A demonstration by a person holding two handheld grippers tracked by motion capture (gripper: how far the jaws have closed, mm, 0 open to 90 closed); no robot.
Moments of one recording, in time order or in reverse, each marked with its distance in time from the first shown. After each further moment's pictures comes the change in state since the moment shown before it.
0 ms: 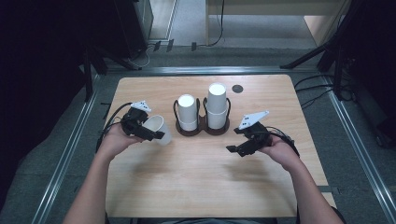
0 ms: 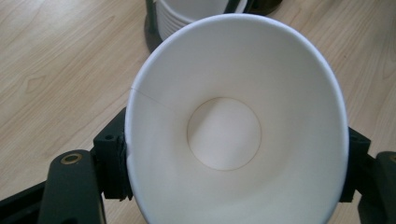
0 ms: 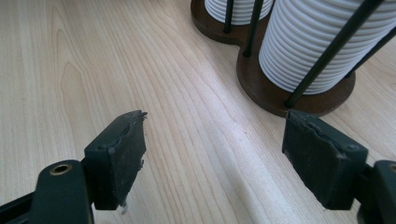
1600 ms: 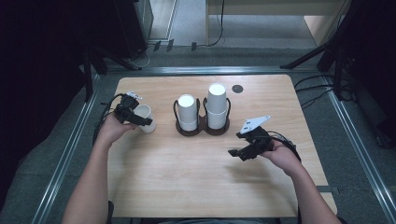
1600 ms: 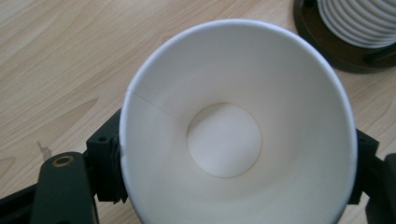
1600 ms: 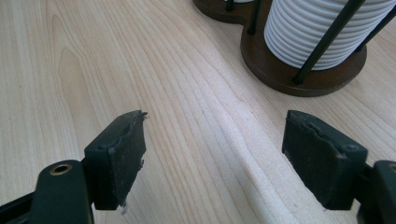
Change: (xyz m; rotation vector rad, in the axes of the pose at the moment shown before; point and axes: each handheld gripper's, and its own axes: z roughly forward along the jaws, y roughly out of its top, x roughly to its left) left arm 0.070 -0.006 0.015 0.084 0.226 -0.160; right arm 0.005 -0.013 0.002 0.025 -0.006 0.023
